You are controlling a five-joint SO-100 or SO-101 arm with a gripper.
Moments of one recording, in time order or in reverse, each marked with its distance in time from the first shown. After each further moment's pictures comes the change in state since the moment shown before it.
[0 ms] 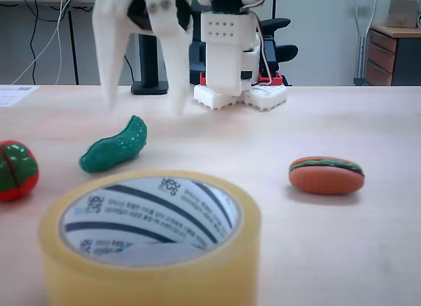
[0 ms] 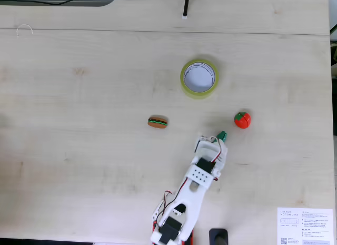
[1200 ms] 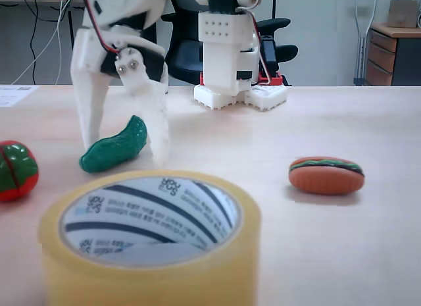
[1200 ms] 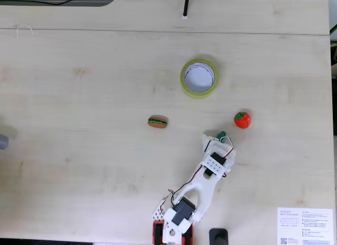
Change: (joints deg) arm 5.4 -20.7 -3.1 -11.0 -0.9
